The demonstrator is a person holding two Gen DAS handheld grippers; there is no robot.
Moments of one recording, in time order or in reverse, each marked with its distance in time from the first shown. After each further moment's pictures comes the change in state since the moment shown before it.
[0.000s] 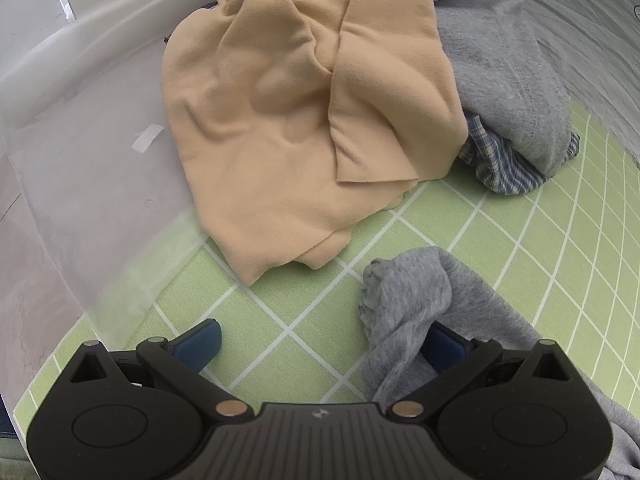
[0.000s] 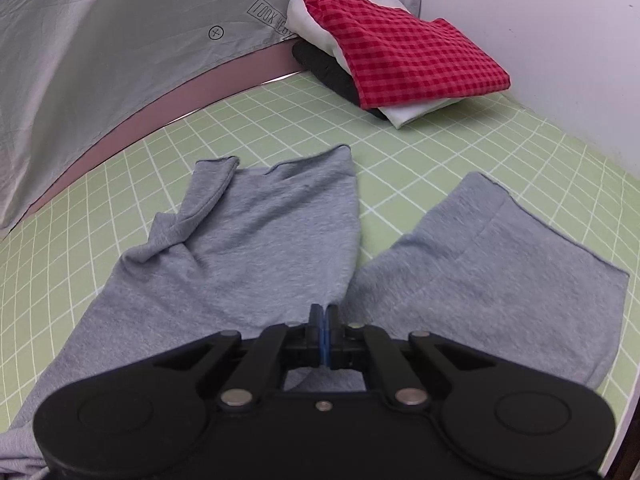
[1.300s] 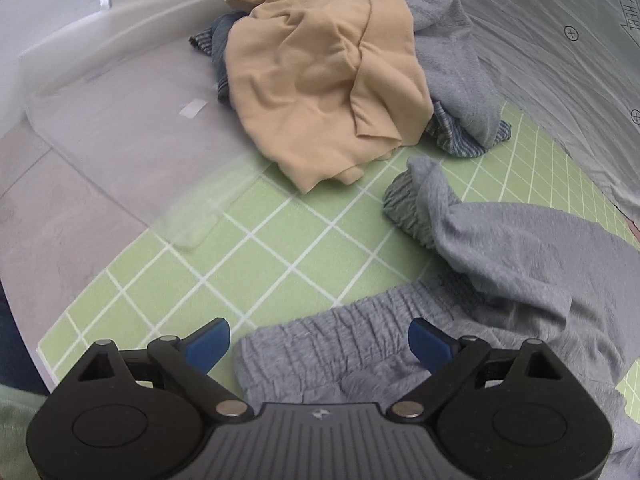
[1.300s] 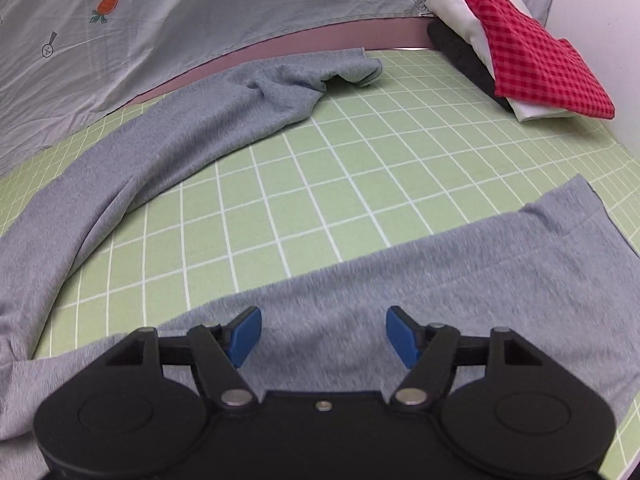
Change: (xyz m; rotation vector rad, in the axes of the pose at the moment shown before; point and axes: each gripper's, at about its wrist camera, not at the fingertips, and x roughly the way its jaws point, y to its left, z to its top) left arm -0.045 0.084 -0.066 0.006 -0.063 -0.181; right arm -0.018 0.050 -0.057 -0.281 0.081 0.174
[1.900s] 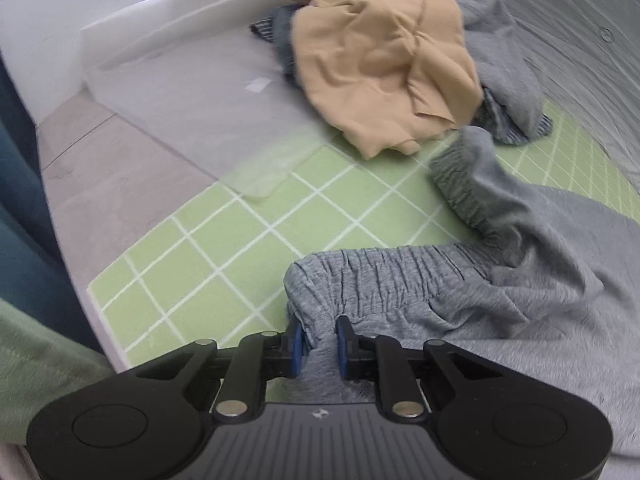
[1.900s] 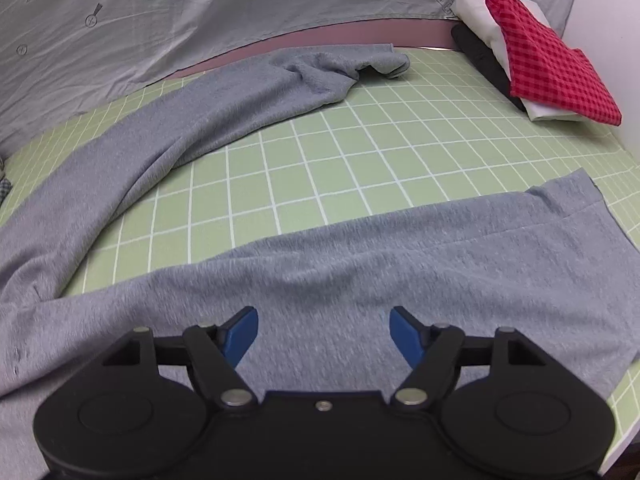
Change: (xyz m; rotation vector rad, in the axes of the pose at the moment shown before) left arm -0.012 0.022 -0.031 -0.059 -0.023 0.163; right arm -0.031 0.016 -0.032 -0.090 0.013 0.019
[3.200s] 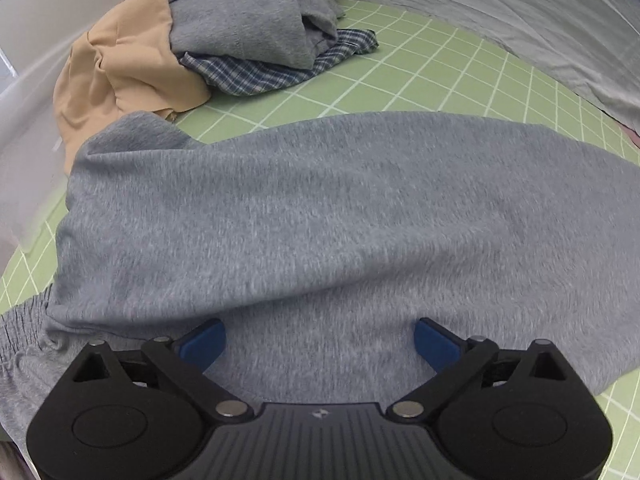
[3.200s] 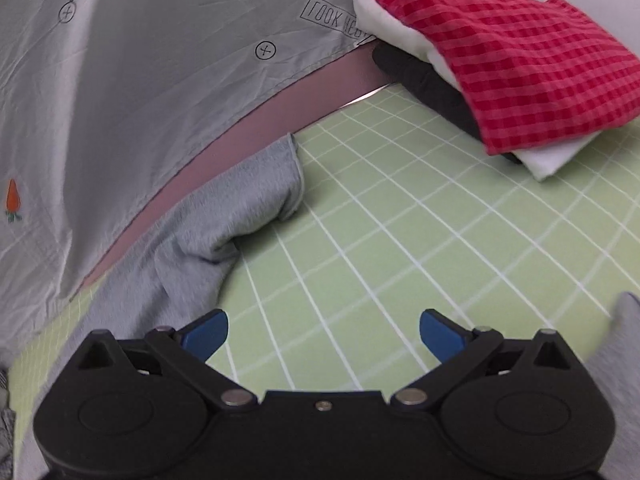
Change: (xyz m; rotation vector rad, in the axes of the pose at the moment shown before) left arm 0.035 -0.255 -0.014 0.207 0.073 0.026; right arm 0.153 -0.211 0.187 0.407 -0.150 0.209
